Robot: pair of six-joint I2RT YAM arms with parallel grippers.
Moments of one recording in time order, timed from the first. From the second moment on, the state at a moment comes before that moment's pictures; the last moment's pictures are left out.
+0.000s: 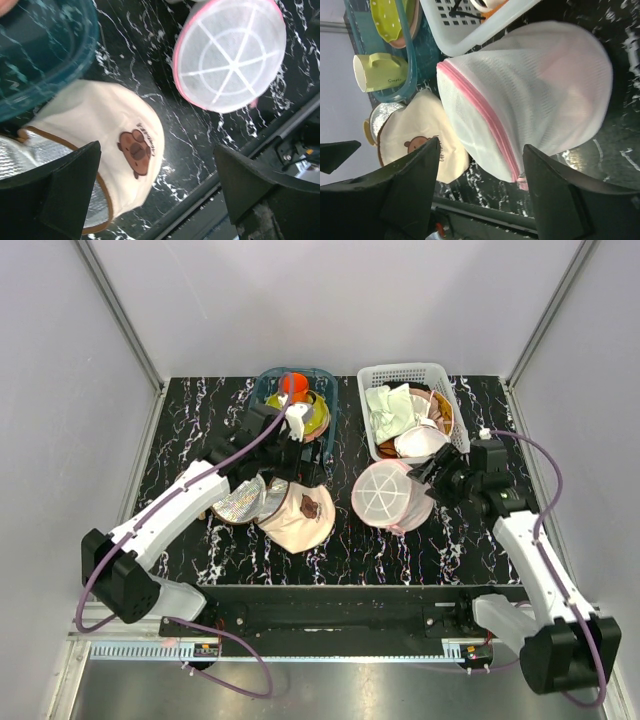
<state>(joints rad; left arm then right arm) -0.60 1.38 1.29 -0.64 0.22 -0.25 0.12 1.03 0.83 -0.51 -0.29 0.84</state>
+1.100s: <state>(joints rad) -0.64 1.49 1.24 -0.53 0.33 -0.44 0.19 1.02 0.67 -0.25 -0.51 0.89</state>
